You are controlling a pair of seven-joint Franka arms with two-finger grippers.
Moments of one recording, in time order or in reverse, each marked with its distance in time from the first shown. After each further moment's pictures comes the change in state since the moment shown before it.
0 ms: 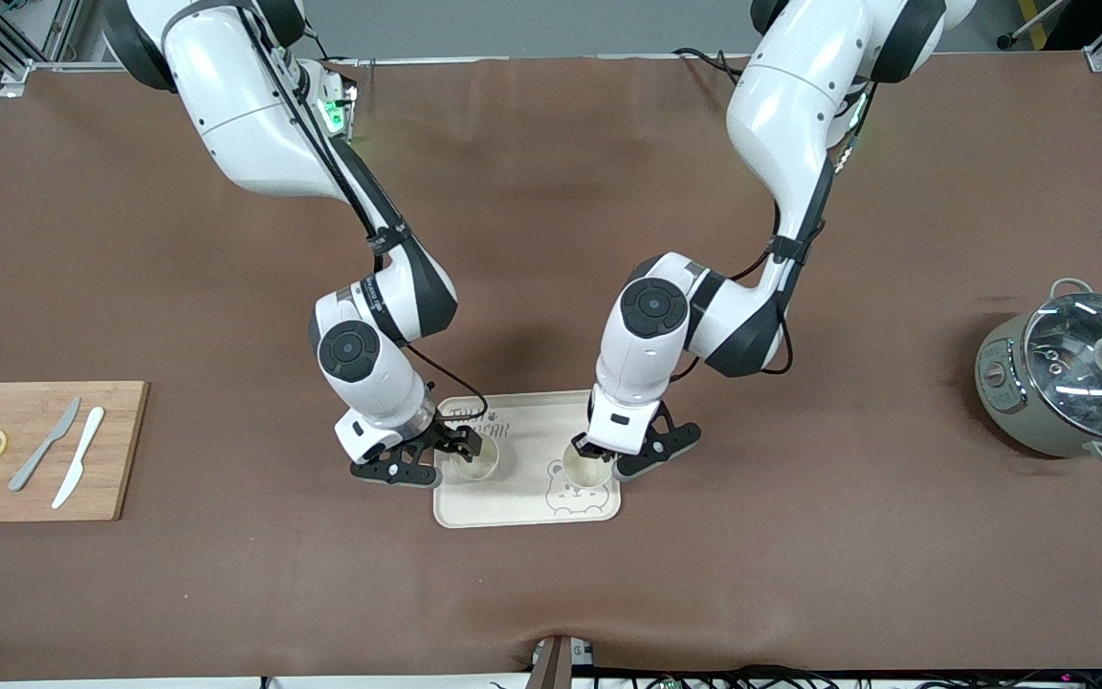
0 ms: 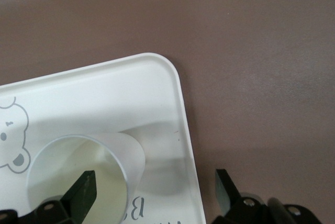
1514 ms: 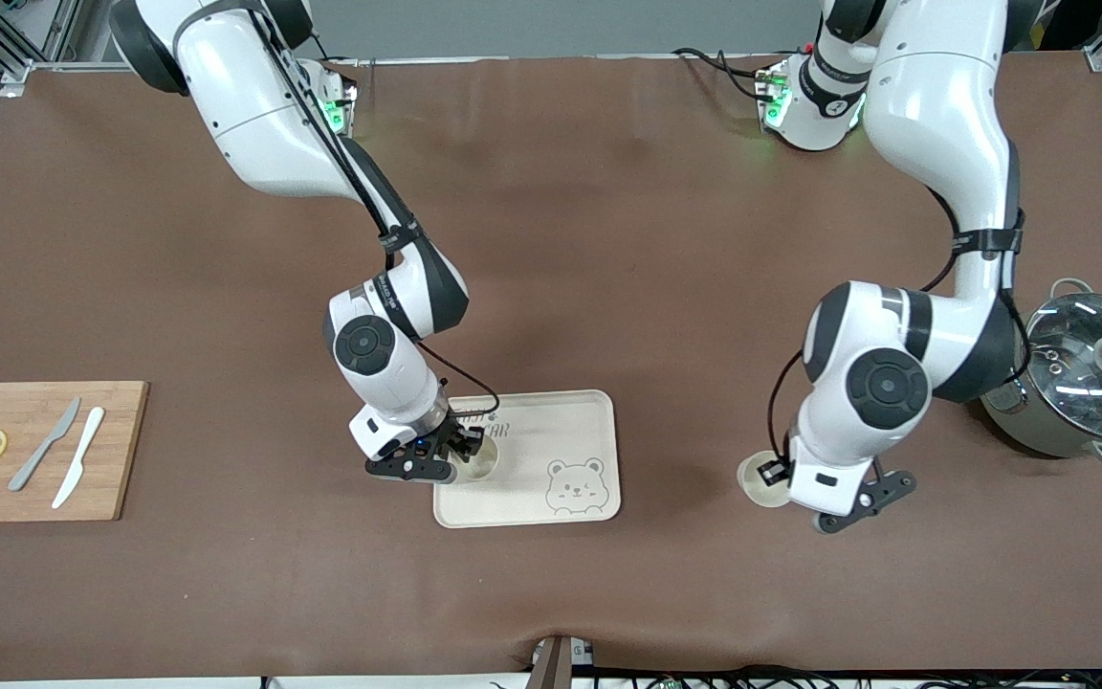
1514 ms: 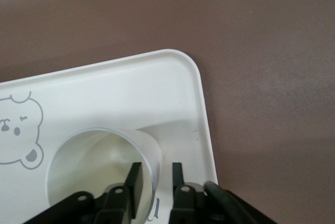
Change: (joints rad) left arm 0.276 -0.115 0.049 -0.001 0.000 -0.355 0.385; right arm 0.023 0.011 -0.001 0.005 -0.003 0.028 0.000
